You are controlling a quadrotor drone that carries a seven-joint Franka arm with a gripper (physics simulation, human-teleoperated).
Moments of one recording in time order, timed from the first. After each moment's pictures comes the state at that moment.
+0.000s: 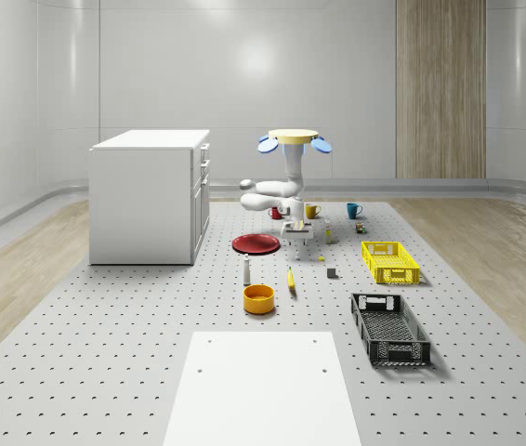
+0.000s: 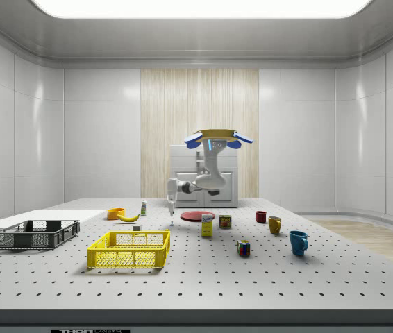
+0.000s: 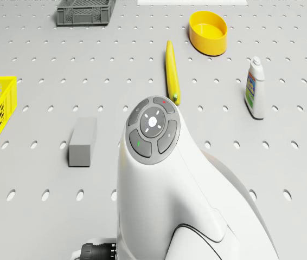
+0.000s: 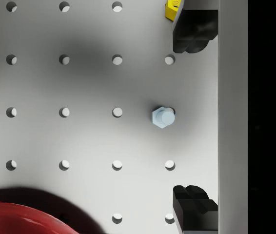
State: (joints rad) arm -1.15 -1.45 1.36 -2.87 -1.80 1.51 1.68
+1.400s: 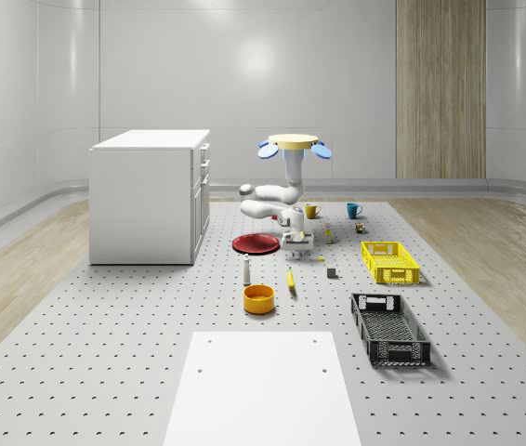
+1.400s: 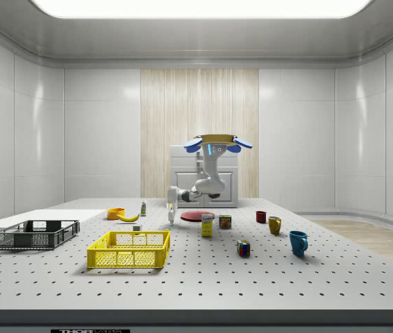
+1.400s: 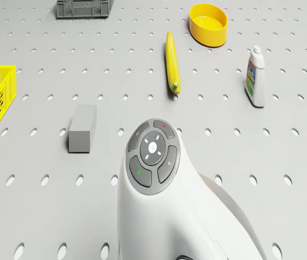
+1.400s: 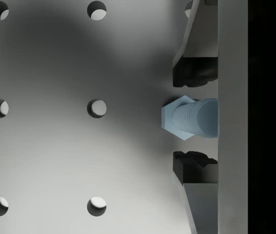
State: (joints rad) arm -1.17 -1.49 1.25 -2.85 -1.90 1.59 1.68
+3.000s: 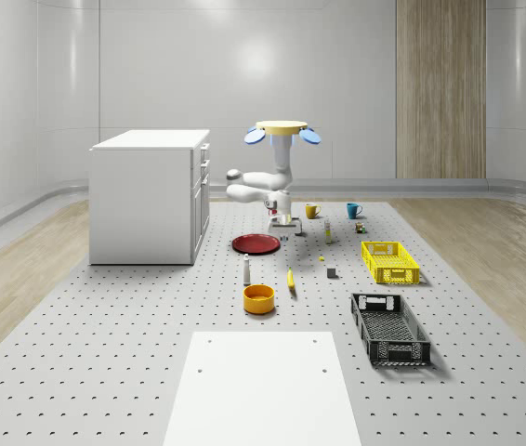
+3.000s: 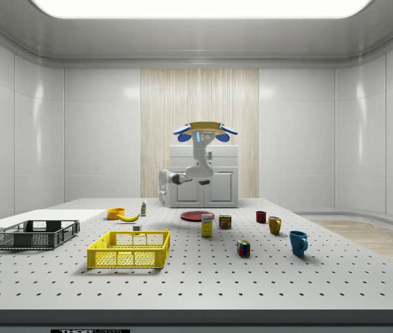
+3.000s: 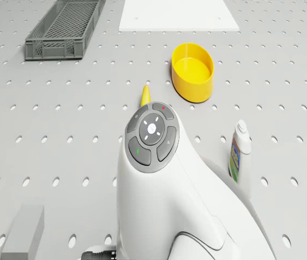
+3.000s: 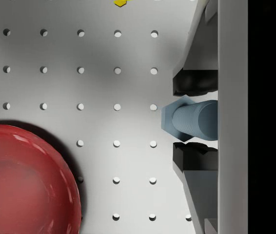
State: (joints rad) arm -1.17 -1.50 1.34 -2.87 -1.81 1.57 1.68
